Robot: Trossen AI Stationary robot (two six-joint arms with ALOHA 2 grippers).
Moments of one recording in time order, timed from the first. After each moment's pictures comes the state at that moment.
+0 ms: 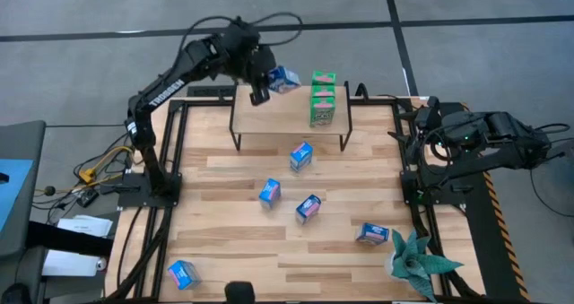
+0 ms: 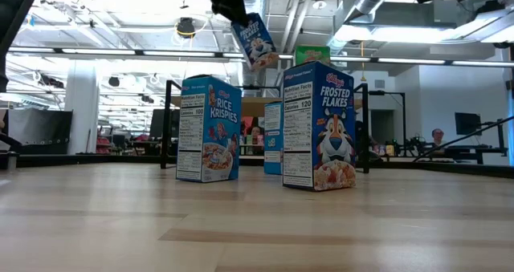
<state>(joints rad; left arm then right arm) 0.55 1.80 2.19 -1.07 -0.04 0.41 0.08 0.63 1.14 -1.07 0.58 0.18</state>
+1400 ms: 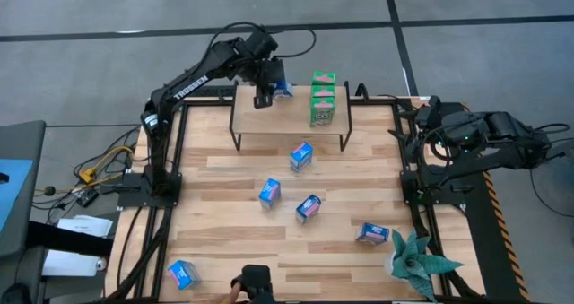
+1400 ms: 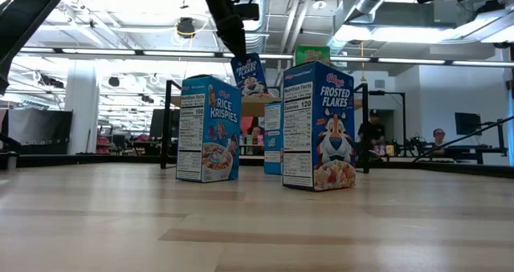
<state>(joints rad) 0.59 1.96 2.19 -1.13 -0.07 0.60 0.08 0.63 1.14 -1.07 0.60 0.18</state>
